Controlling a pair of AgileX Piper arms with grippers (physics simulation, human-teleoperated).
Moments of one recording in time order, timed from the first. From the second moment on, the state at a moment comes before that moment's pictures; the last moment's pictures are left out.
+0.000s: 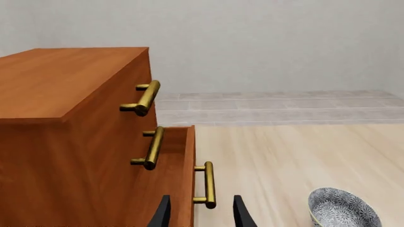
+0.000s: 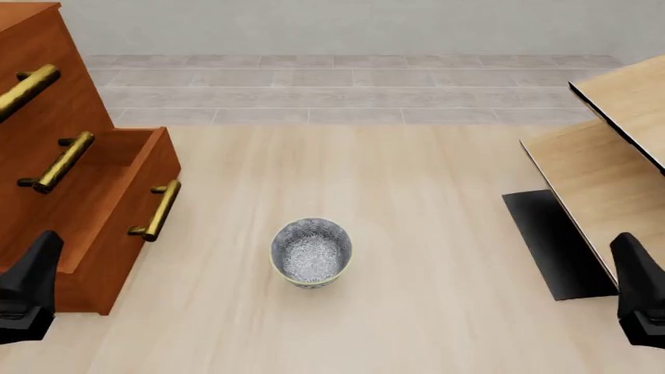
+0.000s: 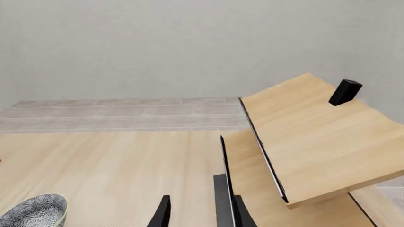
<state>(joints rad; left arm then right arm) -0.01 0.08 0.00 -0.05 0.01 -0.01 0.00 0.00 0.00 0.02</state>
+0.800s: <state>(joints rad) -0.09 0.18 0.00 -0.08 -0.02 0.04 0.00 -0.01 0.00 -0.02</state>
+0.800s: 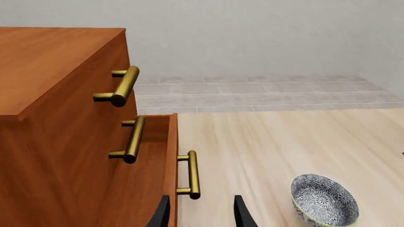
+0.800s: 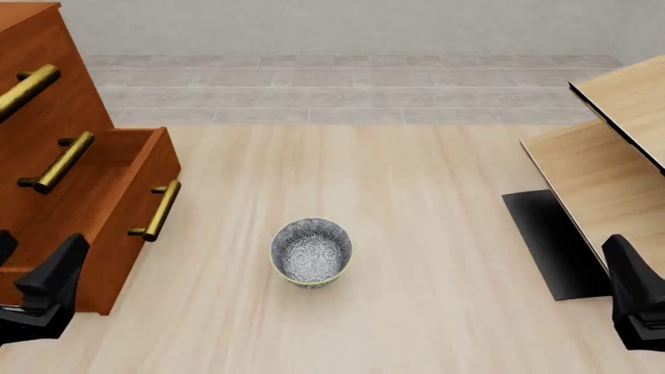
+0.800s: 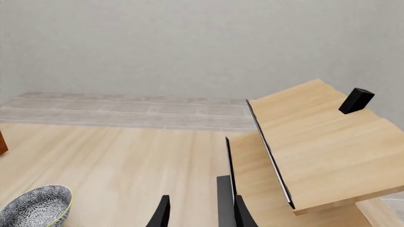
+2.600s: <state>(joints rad) -0.32 1.51 0.00 -1.18 -0.20 0.07 0.00 -0.01 0.00 -0.03</state>
